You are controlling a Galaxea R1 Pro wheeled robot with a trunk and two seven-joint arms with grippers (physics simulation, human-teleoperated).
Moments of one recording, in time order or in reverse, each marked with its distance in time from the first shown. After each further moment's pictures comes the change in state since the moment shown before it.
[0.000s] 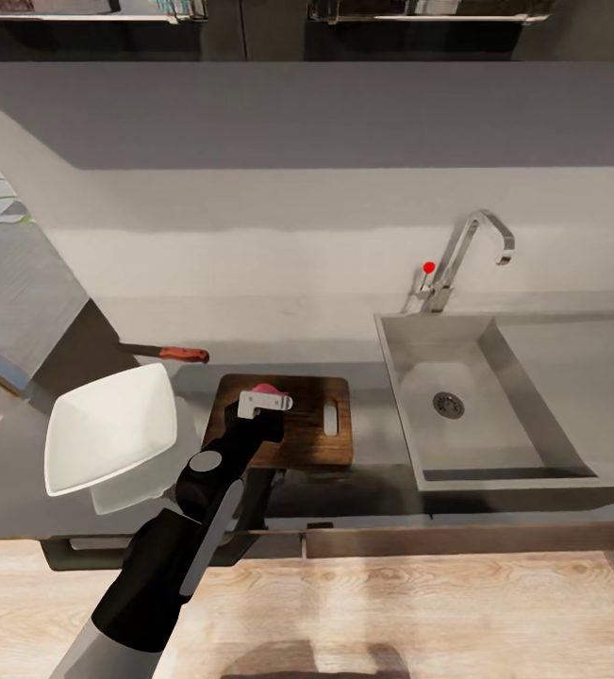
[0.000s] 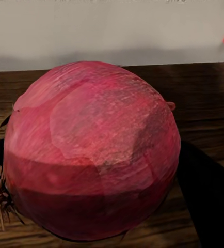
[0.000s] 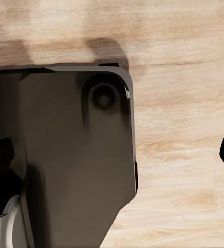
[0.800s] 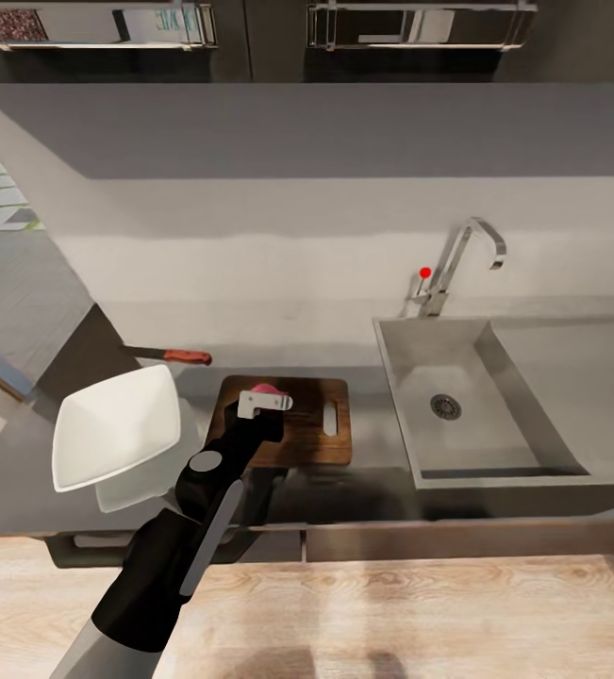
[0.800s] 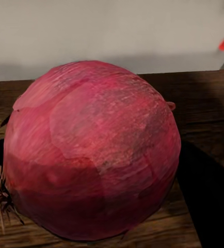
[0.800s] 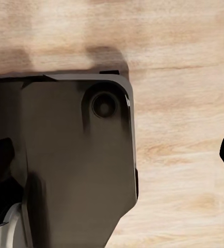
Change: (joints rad) left arm 0.000 0.000 0.000 0.000 0.000 0.000 0.001; right arm 0.000 0.000 0.000 0.000 0.000 0.000 0.000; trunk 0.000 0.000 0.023
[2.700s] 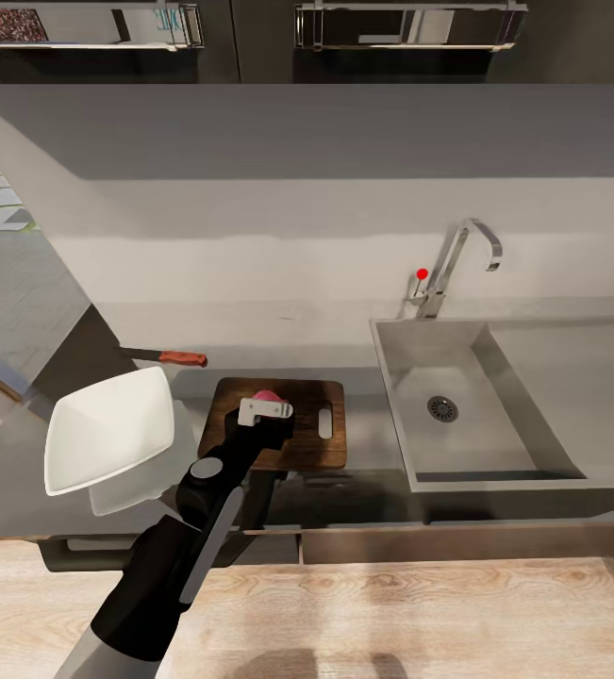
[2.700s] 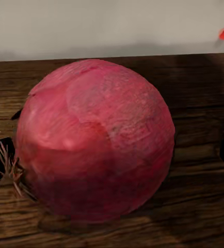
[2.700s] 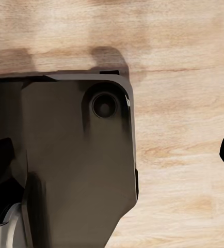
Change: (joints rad) left arm 0.021 0.001 0.000 0.010 -0.001 0.000 -0.001; right arm 0.000 0.000 0.001 0.000 0.000 0.000 0.000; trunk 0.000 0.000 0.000
